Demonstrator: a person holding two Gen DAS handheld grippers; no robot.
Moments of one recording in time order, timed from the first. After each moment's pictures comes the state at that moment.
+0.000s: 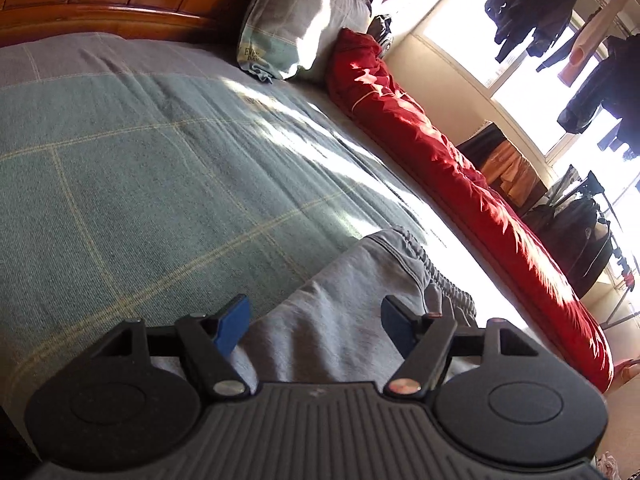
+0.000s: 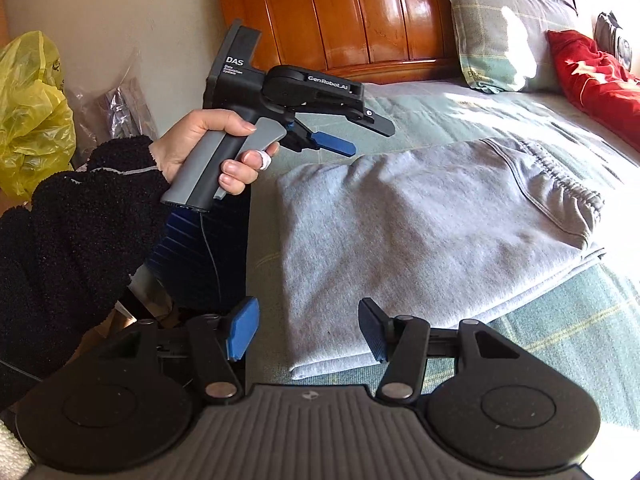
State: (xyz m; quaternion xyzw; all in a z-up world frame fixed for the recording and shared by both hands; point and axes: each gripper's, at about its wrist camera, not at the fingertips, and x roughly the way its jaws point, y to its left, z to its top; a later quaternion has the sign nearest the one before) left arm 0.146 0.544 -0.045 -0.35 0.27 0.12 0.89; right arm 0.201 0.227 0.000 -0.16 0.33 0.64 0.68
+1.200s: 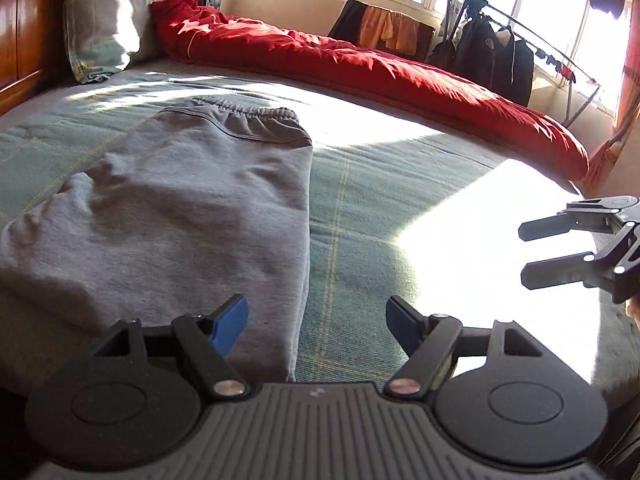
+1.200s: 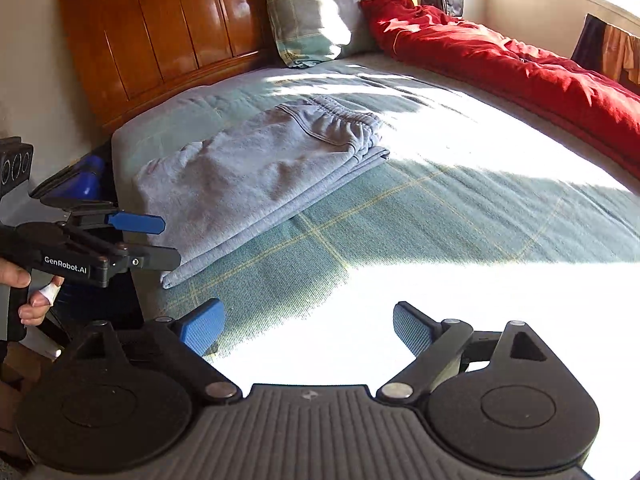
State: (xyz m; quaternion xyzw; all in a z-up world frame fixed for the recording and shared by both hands) left arm 0.086 0.321 -0.047 -0.12 0.36 -0.01 0.92; right arm 0.207 0.076 0.016 -0.11 0.39 0.43 0.81
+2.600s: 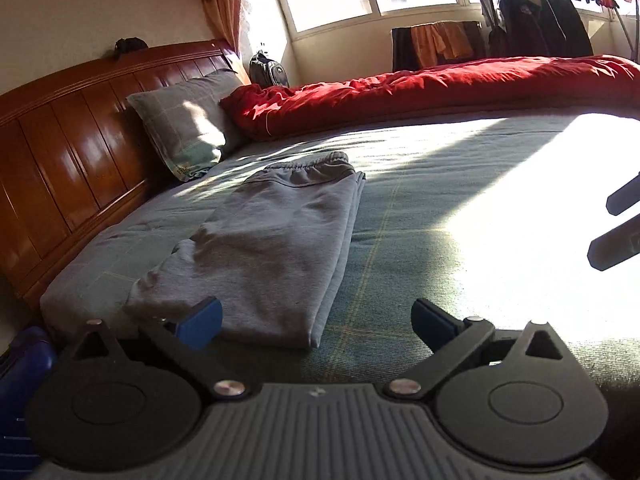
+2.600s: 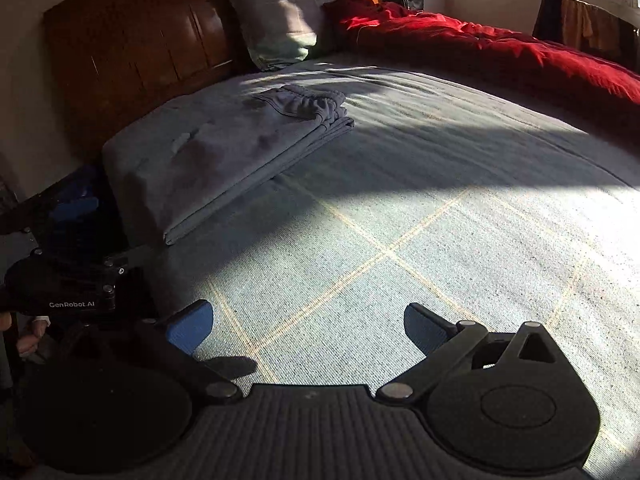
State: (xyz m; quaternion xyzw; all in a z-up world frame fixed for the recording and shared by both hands) left arm 0.019 0.202 -0.025 0.09 0.28 0.18 0.94; right arm 0.155 0.021 0.002 -0.09 0.38 0.41 0.82
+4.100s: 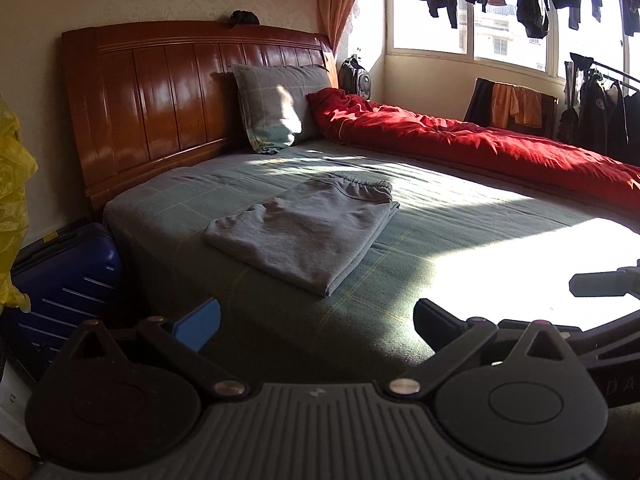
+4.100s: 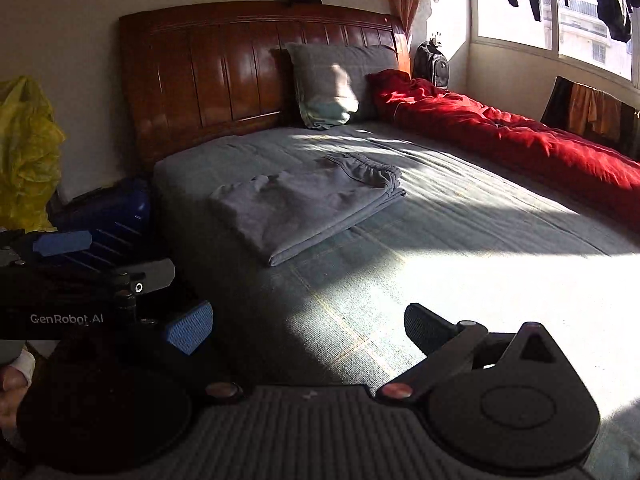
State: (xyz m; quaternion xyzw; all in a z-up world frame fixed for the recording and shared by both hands) left arm -0.098 0.155 0.052 -0.07 0.26 0.28 0.92; right arm 0.012 0.019 0.072 -0.11 0.29 0.42 0.85
